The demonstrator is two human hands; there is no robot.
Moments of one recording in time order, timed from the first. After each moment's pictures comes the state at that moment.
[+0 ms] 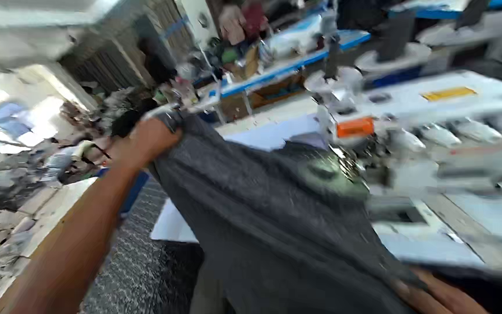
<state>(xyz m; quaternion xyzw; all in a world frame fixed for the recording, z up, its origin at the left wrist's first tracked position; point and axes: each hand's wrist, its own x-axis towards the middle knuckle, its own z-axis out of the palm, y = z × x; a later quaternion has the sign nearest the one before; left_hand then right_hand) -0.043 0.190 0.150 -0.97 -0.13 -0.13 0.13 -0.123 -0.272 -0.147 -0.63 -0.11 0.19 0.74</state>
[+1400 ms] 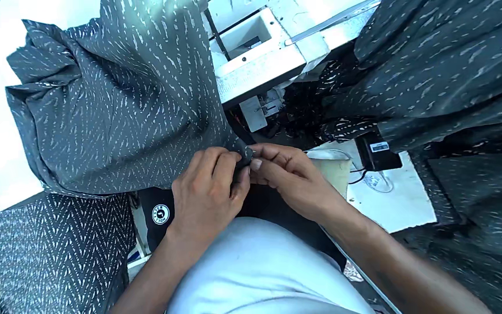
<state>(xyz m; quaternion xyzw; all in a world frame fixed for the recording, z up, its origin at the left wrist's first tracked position) -0.203 -0.098 -0.157 -0.96 0.18 -0.12 -0.17 -0.193 -0.285 -0.190 -0.54 -0.06 0.23 0.80</state>
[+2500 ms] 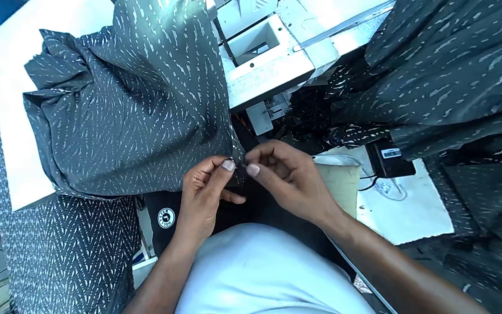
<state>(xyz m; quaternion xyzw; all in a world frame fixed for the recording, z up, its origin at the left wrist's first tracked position) -0.206 -0.085 -0.167 -0.64 -0.10 0.13 -0.75 -0.186 -0.275 -0.206 -0.71 -0.14 0.05 0.69</state>
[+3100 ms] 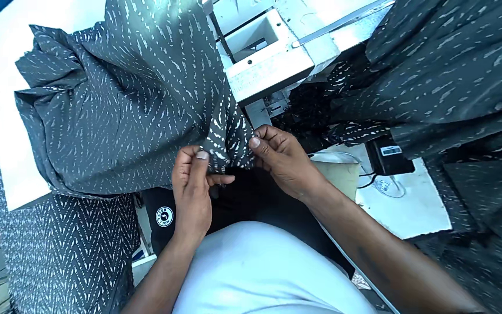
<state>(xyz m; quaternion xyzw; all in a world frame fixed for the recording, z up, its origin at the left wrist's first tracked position) -0.203 -0.087 -0.177 -0.68 -0.11 0.01 -0.73 -0.162 -0.268 -0.232 -0.50 0.01 0.18 0.84</state>
